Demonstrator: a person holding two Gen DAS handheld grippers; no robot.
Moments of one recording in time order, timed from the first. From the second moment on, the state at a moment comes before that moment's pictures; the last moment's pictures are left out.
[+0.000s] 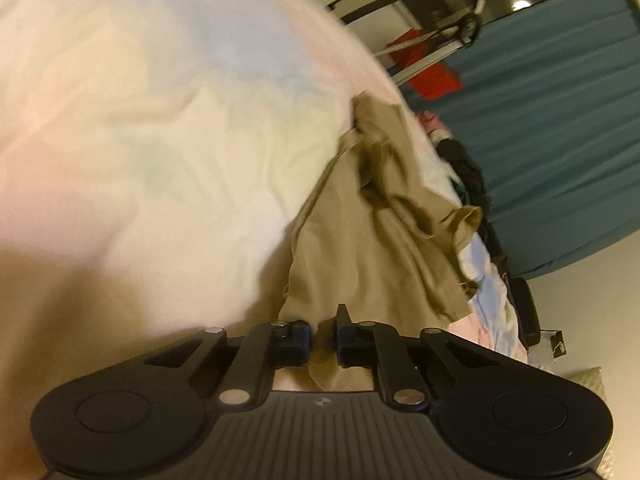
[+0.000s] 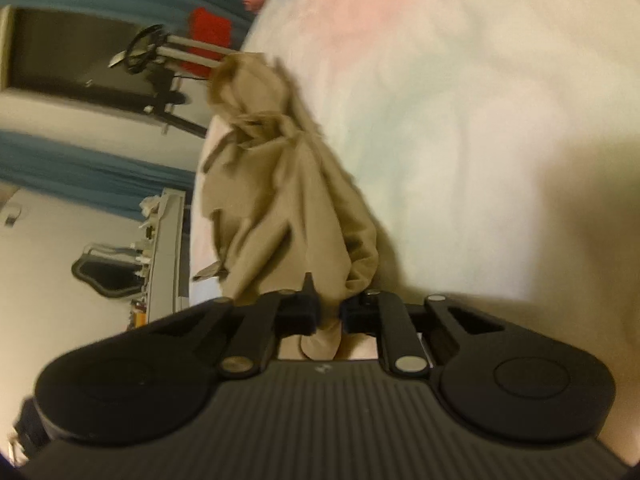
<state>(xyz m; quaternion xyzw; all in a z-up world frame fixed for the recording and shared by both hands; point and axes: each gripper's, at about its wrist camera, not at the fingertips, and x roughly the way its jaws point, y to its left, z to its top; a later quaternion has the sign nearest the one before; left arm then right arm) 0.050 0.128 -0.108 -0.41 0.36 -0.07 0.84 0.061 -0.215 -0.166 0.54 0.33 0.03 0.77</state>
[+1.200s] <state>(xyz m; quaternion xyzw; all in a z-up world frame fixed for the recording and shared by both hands) 0.045 0.111 0.015 -0.36 0.30 -0.09 0.88 0.059 -0.235 -0.046 0.48 0.30 0.03 0.82</state>
